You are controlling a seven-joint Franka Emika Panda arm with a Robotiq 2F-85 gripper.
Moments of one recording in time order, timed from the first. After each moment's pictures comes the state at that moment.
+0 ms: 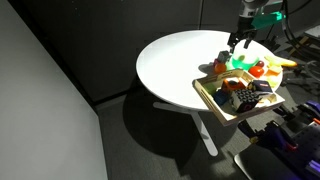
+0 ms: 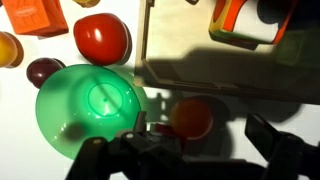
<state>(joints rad) -0.06 0.27 -0.05 -2.14 0.01 2.35 -0.05</state>
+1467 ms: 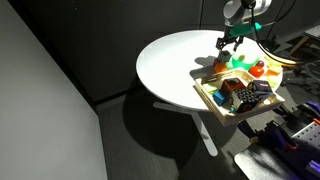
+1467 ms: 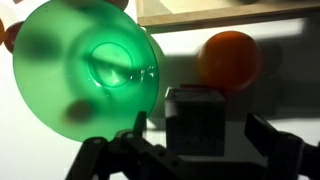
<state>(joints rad) -0.03 0.61 -0.11 -1.80 -0.01 2.36 0.16</state>
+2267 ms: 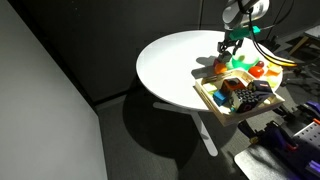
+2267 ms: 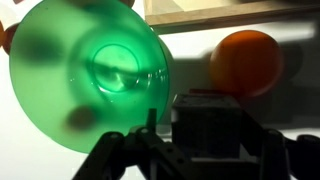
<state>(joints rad) -0.03 0.66 -0.12 -1.77 -0.01 2.35 0.16</state>
